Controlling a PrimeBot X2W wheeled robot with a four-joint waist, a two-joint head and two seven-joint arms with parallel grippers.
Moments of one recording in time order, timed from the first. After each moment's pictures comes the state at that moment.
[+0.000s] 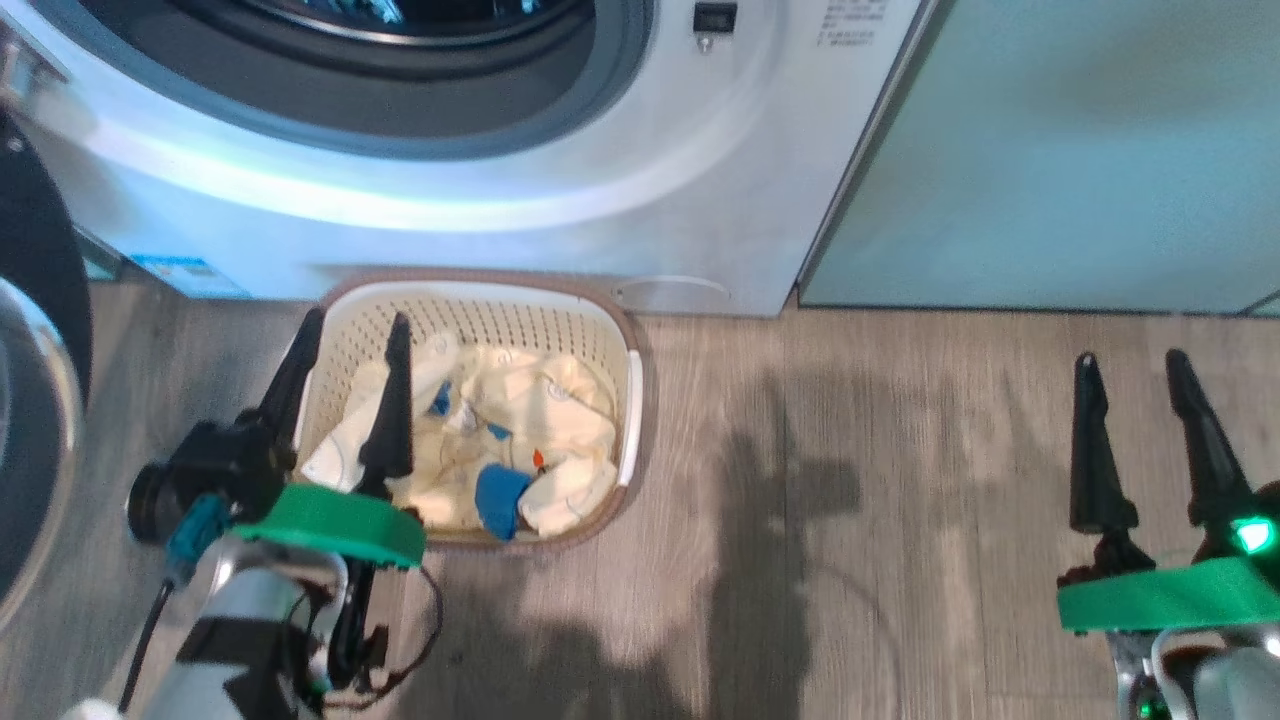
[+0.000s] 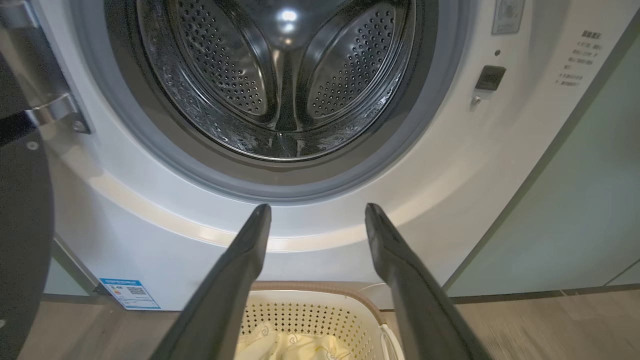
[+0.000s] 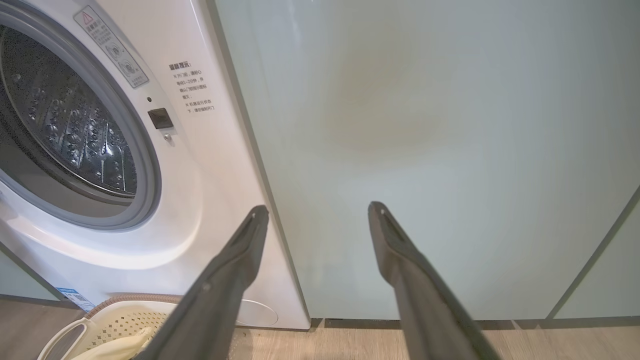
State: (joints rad) left arm -0.18 0.21 -0.11 0.04 -0.31 0.14 -0.26; right arm -0.07 -0.04 0.04 -0.03 0.19 0.13 -0.26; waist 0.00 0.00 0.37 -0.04
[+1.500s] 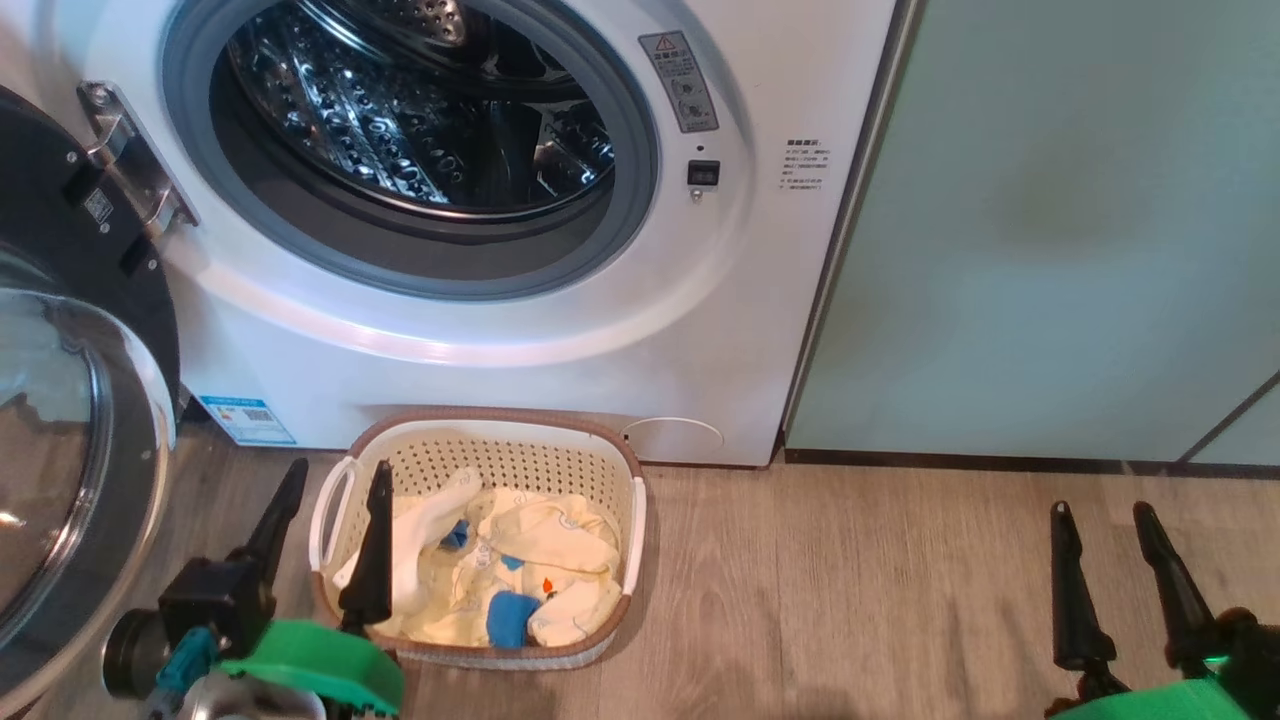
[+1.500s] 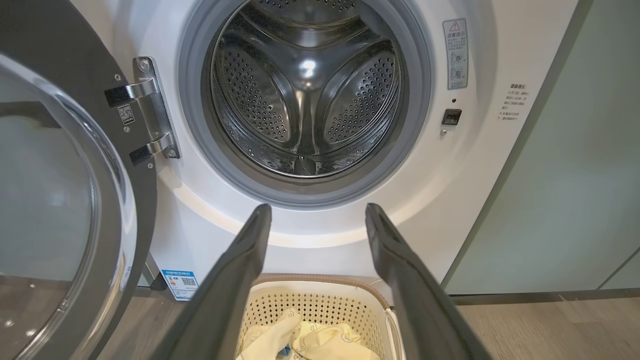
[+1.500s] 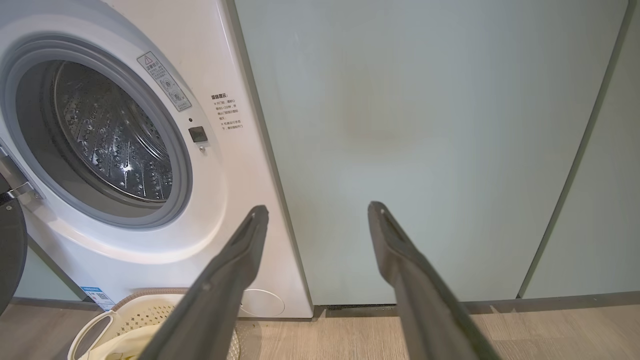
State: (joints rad) left arm 0.12 0.25 -0.09 -0.12 -0.31 0.21 -0.20; right arm 0.14 -0.04 0.04 0.00 0.20 0.13 -0.26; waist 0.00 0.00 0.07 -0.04
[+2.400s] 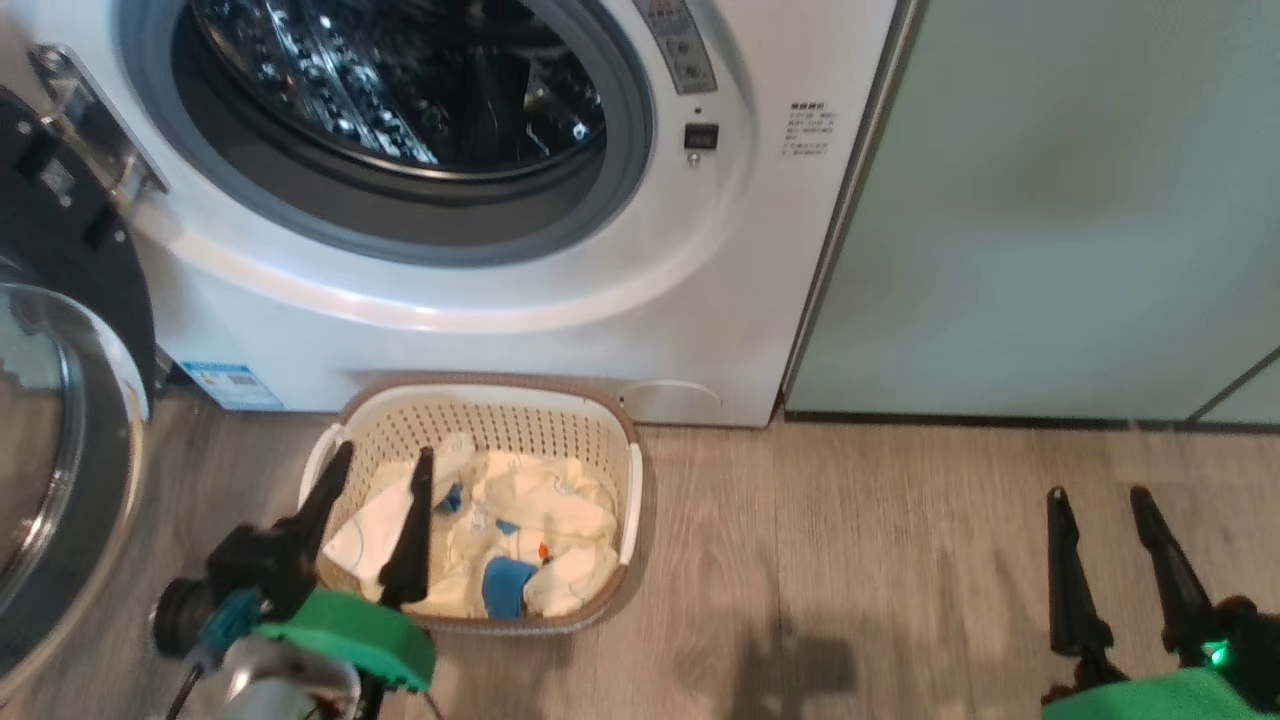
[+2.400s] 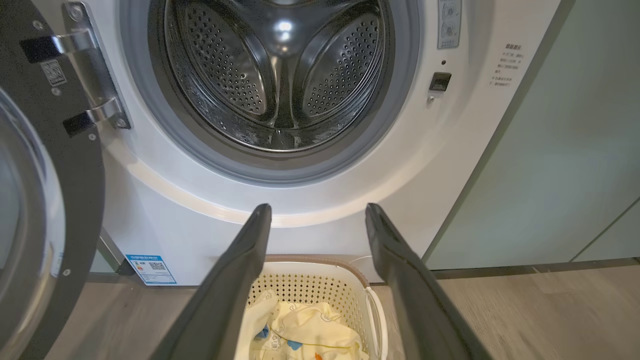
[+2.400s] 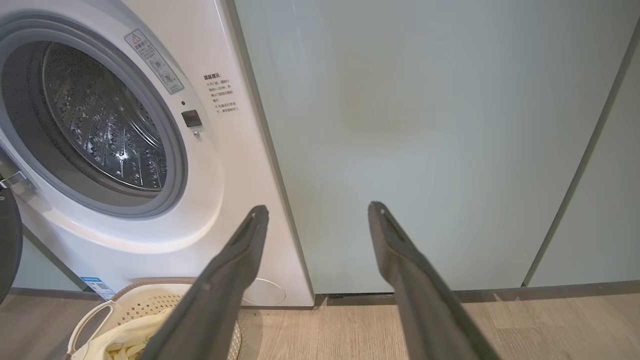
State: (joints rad) left arm 0.05 0.25 -0.15 -0.04 -0.34 0.16 -0.20; right arm 0.13 -0.04 0.05 -0.02 0.20 0.13 -0.26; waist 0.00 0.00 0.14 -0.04
